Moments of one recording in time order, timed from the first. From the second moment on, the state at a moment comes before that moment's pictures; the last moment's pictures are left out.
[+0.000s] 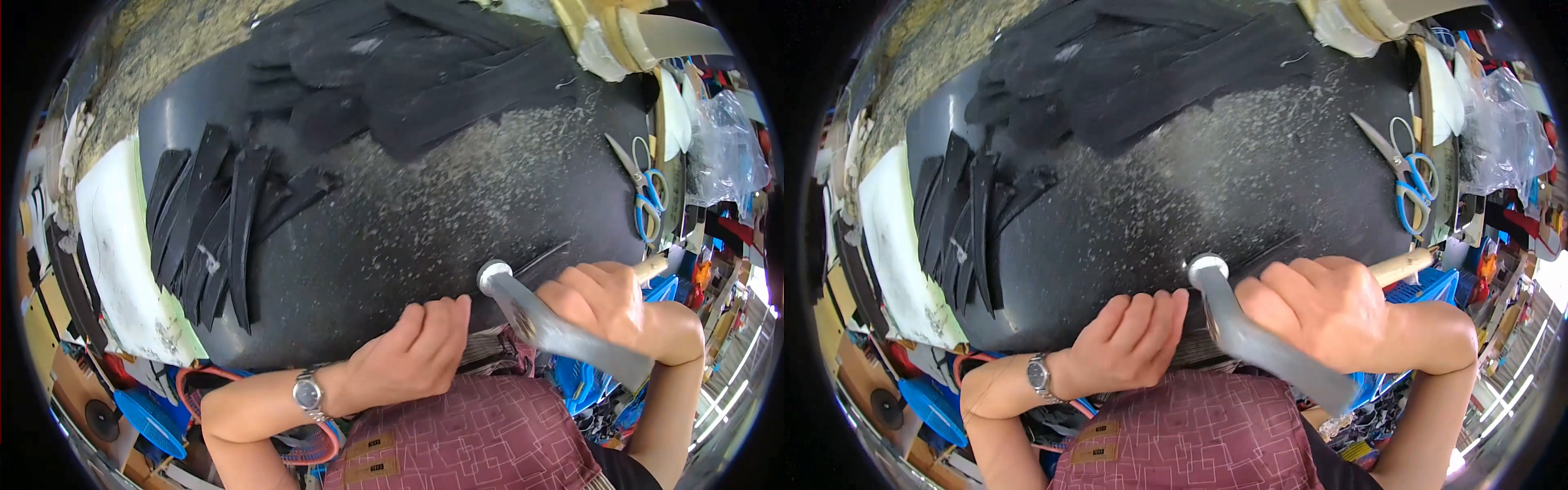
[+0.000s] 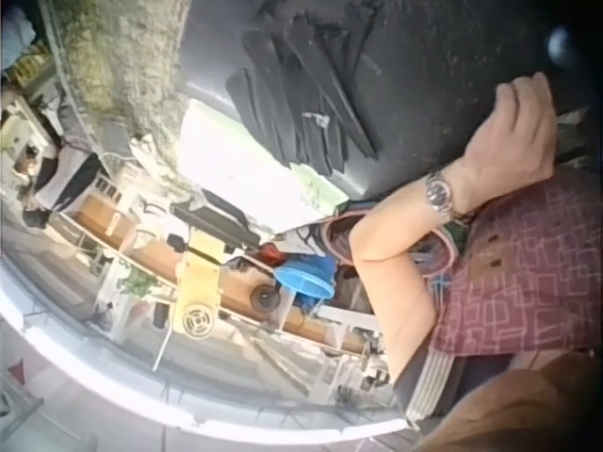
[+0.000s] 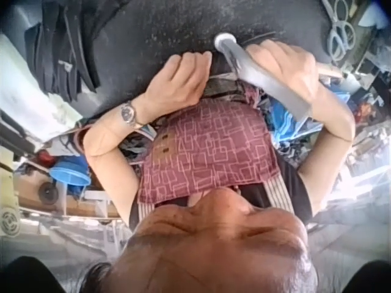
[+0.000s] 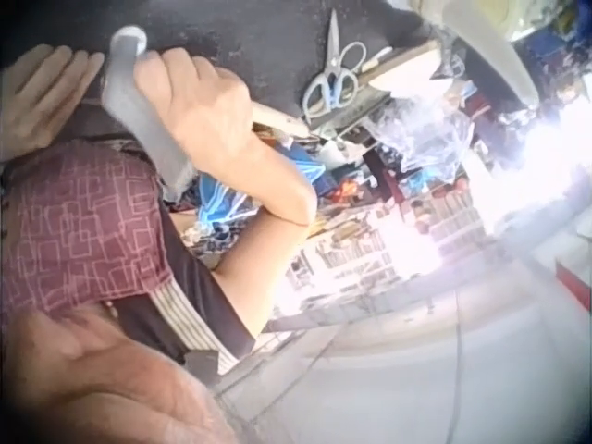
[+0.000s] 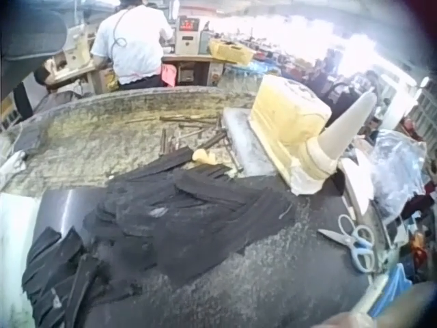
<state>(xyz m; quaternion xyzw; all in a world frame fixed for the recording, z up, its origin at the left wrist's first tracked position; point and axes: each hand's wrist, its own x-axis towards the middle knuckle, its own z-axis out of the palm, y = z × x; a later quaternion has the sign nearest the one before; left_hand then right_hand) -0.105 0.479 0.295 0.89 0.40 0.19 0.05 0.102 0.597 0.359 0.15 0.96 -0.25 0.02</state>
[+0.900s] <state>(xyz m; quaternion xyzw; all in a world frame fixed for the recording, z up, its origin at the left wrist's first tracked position) -0.138 0.447 0.285 0.83 0.47 0.28 0.06 0.054 0.573 0.364 0.10 0.98 -0.18 0.03</state>
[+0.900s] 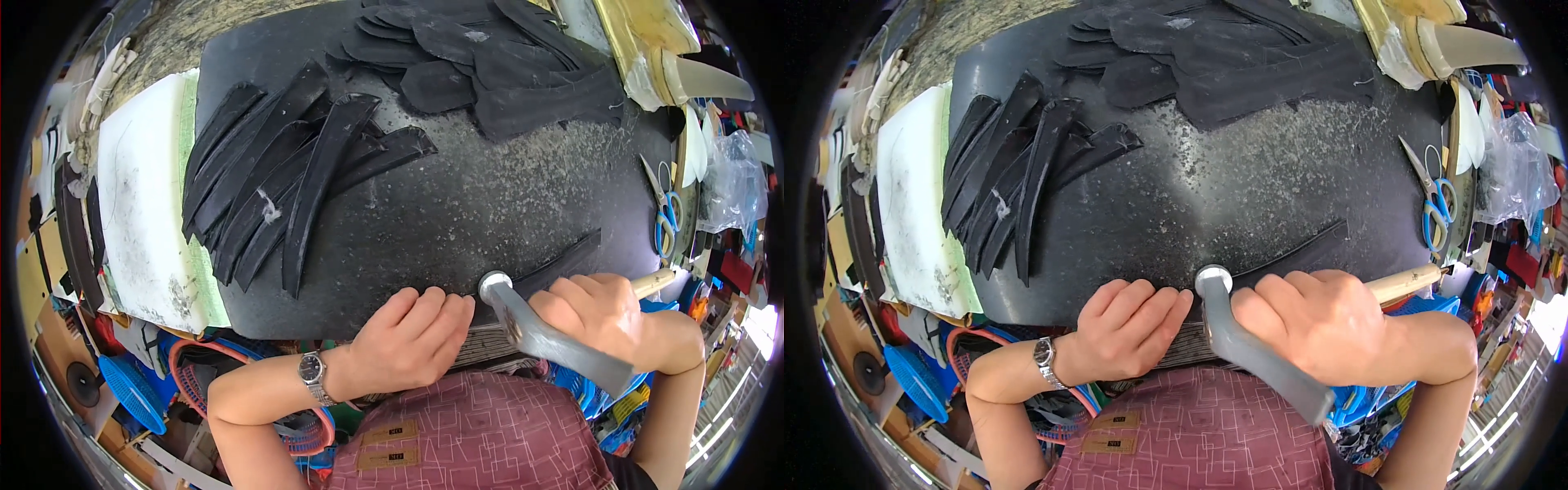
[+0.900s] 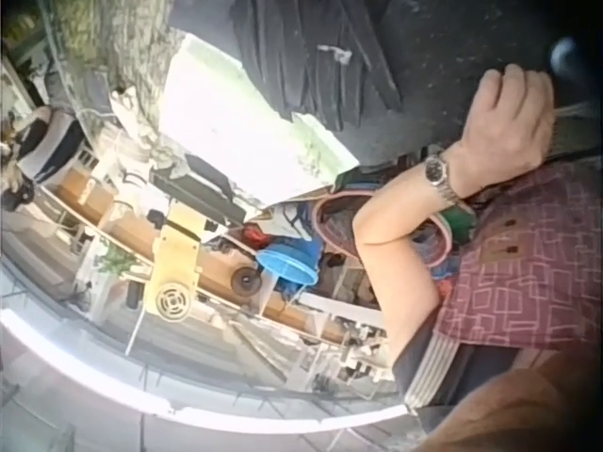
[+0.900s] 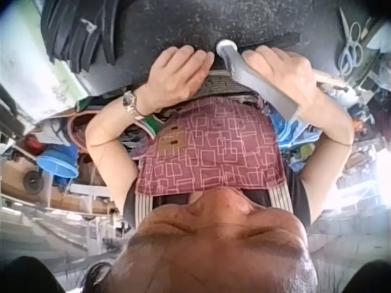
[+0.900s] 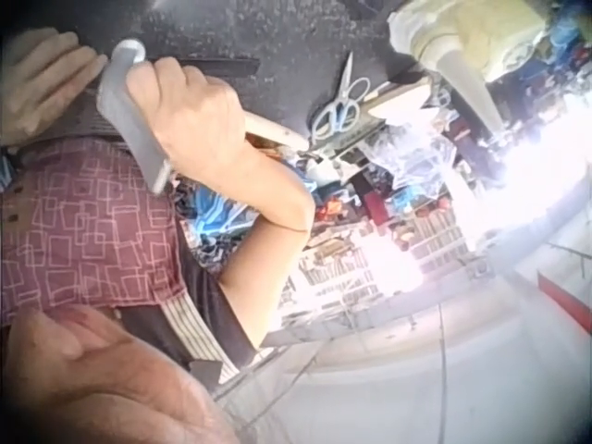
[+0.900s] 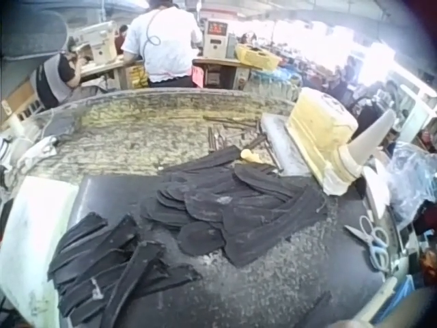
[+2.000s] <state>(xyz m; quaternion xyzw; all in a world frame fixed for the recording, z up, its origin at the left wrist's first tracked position) -0.111 0.462 0.307 0.73 0.58 0.27 0.24 0.067 0.587 0.361 0.22 0.95 -0.22 -0.02</state>
